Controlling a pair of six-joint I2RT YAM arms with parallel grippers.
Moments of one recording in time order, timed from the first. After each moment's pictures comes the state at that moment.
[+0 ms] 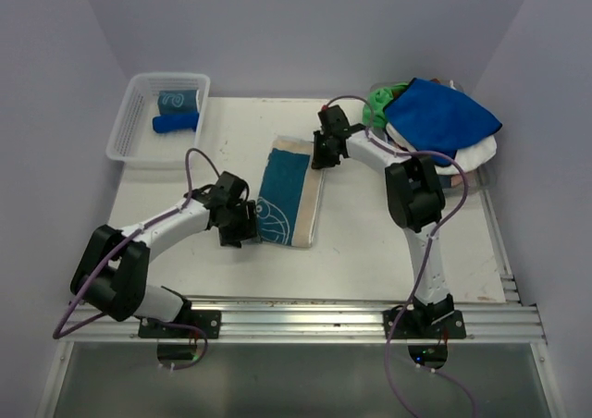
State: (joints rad) left arm -0.46 1.43 0.78 -0.56 0.13 -0.66; right arm 0.44 2.26 1.78 -0.49 -0.05 0.47
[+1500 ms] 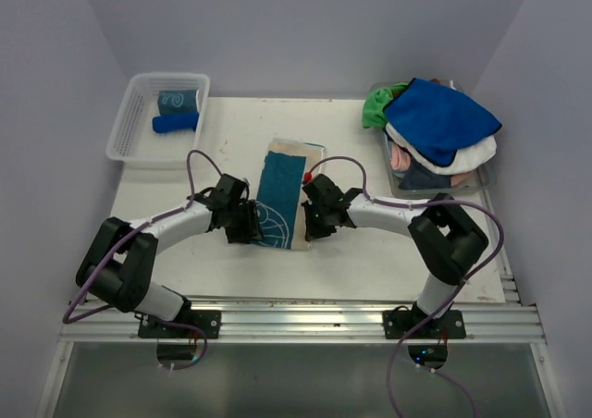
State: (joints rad) left arm -0.46 1.47 0.74 -0.41 0.15 -0.64; right arm 0.78 1.75 1.01 -0.36 -0.07 0.60
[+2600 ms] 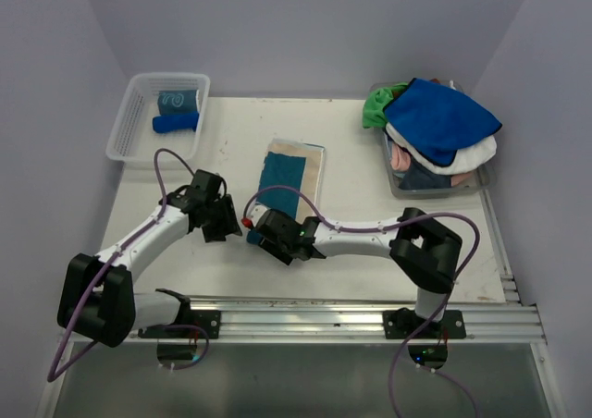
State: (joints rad) left arm -0.33 1.26 0.75 -0.65 0.08 -0.63; right arm 1.15 1.81 1.15 -0.37 0.30 0.05
